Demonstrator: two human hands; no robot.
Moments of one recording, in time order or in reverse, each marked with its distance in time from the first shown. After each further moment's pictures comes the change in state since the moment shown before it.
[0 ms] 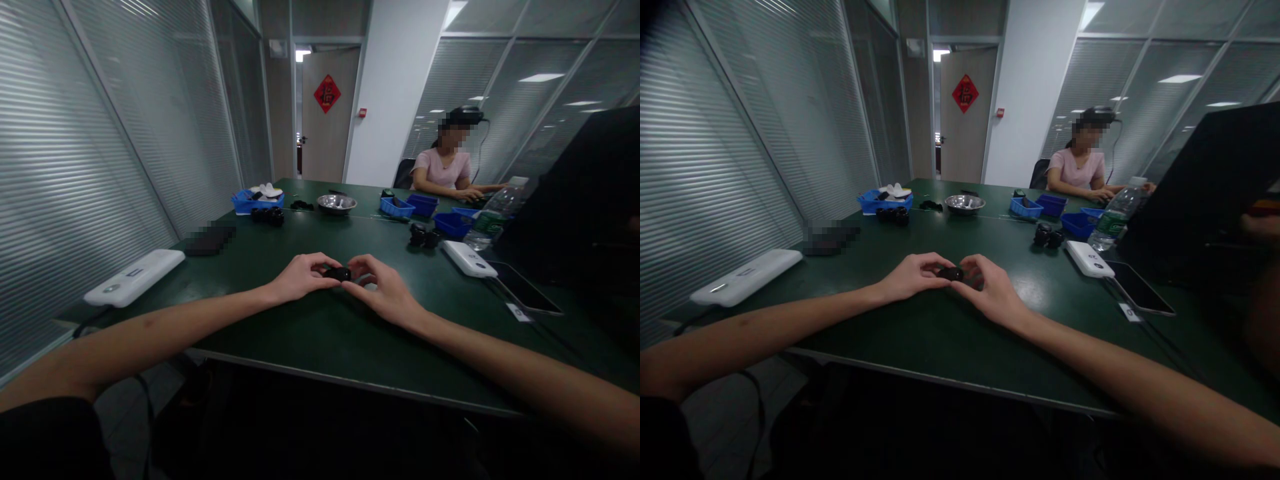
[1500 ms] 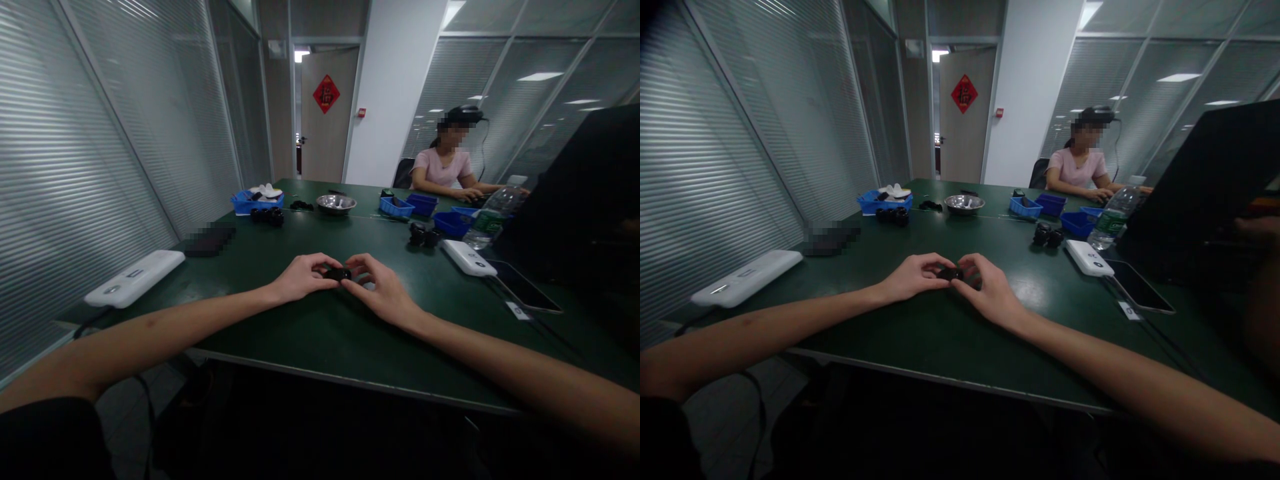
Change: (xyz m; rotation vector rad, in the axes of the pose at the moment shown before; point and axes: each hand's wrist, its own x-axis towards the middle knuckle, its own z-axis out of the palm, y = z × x) left_hand -0.001 0.001 0.000 -0.017 -0.017 0.005; right_hand 0.000 -0.005 0.003 0.008 0.020 -0.003
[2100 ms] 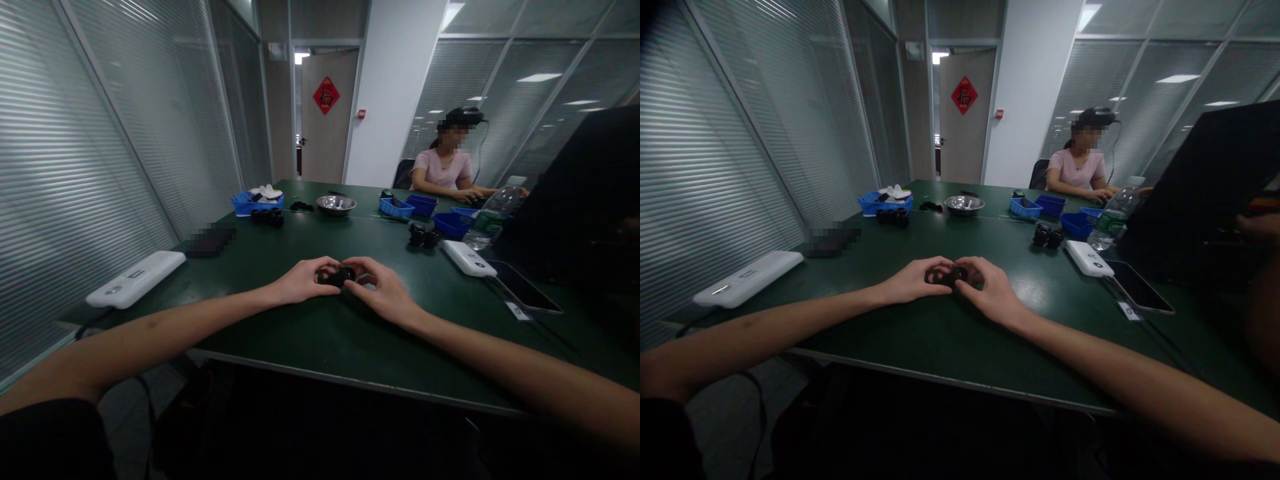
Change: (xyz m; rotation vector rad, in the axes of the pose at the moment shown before) left_hand 0.000 -0.001 -0.002 0.164 -0.095 0.033; right_hand 0.002 0.001 -0.001 0.008 -0.002 0.027
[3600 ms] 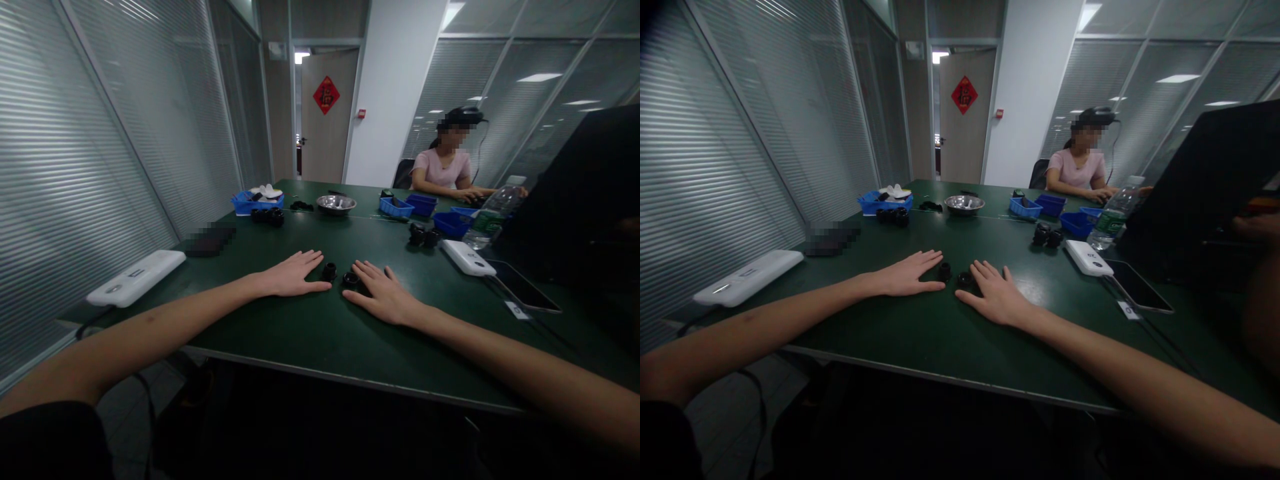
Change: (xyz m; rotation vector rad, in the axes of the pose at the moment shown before) left_hand 0.006 -0.040 -0.024 0.593 -0.198 -0.097; right_hand -0.005 0.029 -0.003 -0.528 -0.301 0.129
